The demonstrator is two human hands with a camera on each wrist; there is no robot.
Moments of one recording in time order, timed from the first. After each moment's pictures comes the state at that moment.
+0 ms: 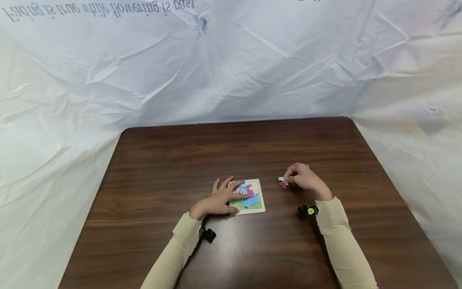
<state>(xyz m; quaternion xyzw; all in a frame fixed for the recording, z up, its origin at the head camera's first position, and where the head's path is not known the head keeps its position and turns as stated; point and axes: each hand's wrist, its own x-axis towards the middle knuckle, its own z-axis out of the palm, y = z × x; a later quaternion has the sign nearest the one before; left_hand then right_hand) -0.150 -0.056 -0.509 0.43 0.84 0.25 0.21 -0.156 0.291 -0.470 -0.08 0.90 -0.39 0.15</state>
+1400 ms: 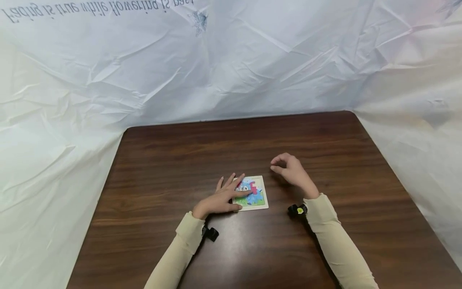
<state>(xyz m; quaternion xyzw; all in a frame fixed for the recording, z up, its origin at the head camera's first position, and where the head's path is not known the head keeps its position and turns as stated) -0.148 -0.060 -0.510 0.43 0.82 0.29 0.23 -0.154 0.241 -0.471 -0.08 0.90 -0.43 0.02</state>
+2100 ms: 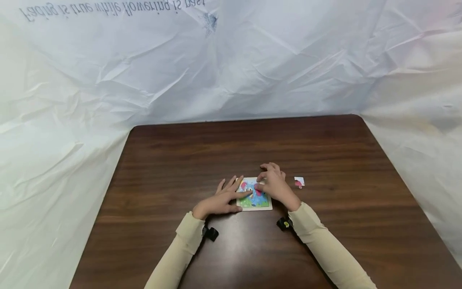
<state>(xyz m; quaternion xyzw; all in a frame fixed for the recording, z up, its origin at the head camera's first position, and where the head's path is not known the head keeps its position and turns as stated) -0.148 -0.073 -0.508 0.43 0.82 0.28 0.24 -0.143 0.169 -0.491 -0.10 0.95 -0.31 0.04</state>
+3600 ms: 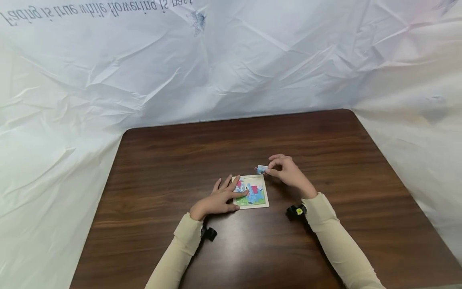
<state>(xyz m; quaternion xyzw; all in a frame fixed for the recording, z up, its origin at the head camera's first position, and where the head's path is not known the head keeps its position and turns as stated) -0.146 -0.066 -0.505 0.40 0.84 0.25 0.26 -0.154 0.230 -0.472 -0.11 0.88 -0.46 0.05</state>
